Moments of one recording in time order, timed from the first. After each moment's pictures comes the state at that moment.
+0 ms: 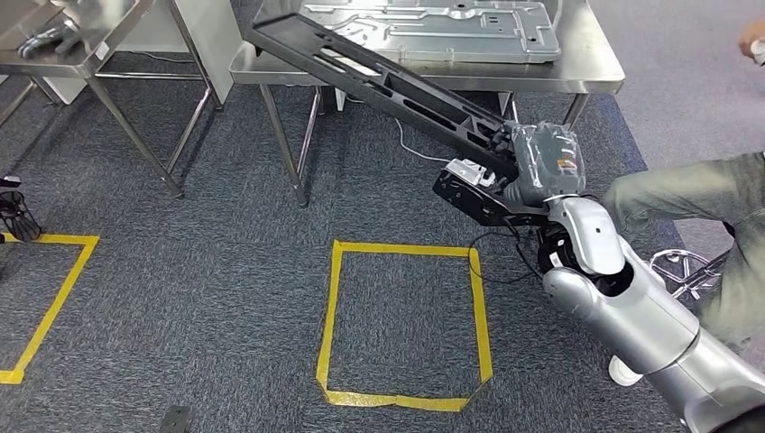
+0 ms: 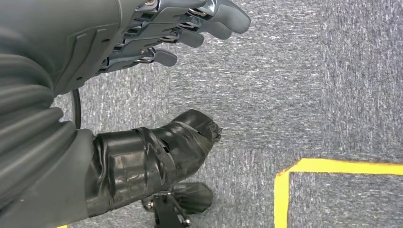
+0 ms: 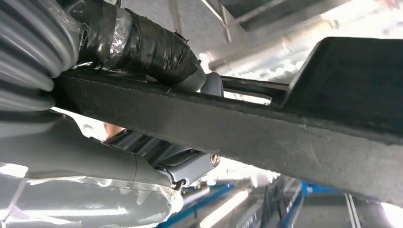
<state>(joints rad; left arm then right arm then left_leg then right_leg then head) -0.10 0.17 -0.83 -0.26 0.90 0.22 -0.43 -0.78 -0.48 0.73 -1.56 0.70 -0.14 0.63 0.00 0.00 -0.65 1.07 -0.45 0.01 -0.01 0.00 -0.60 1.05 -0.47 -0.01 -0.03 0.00</state>
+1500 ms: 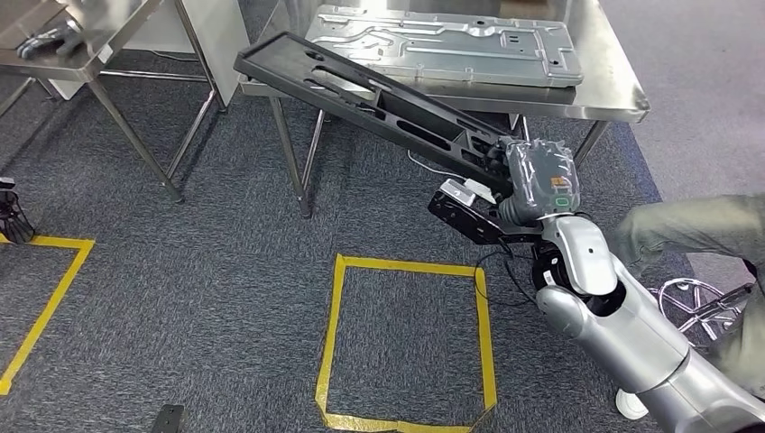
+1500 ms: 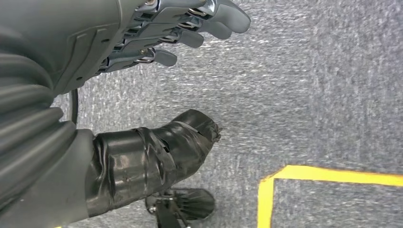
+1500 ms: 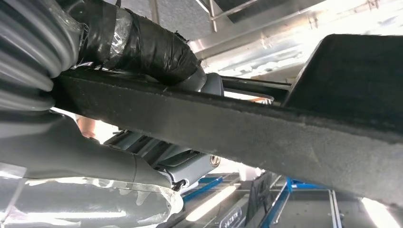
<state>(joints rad) -0.10 0.19 -0.83 -0.26 0.89 0.20 -0.39 -0.69 -0.46 0.68 -1.59 0.79 -0.13 0.60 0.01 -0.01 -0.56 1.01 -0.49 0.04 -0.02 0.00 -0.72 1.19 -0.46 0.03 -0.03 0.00</state>
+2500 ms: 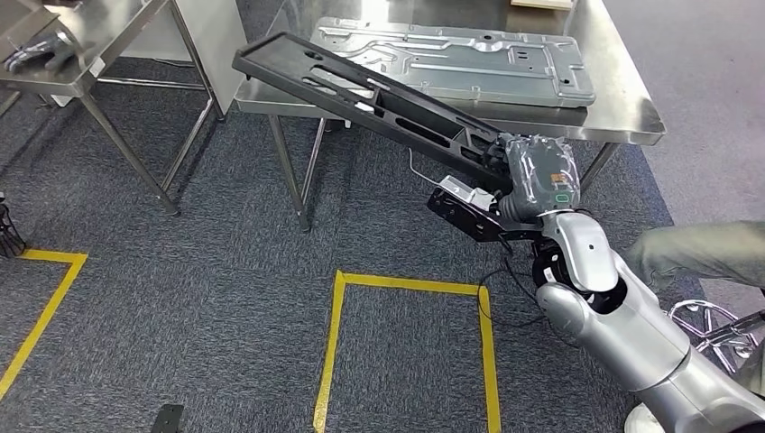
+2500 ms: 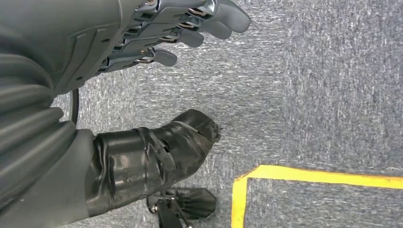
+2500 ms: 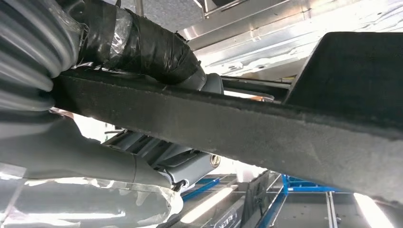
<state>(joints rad) -0.10 0.19 -0.83 -0.26 0.90 0.20 -0.39 -0.70 -0.45 0.68 -1.59 0.79 -0.11 0.60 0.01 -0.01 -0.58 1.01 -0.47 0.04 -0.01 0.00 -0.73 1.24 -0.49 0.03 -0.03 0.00</state>
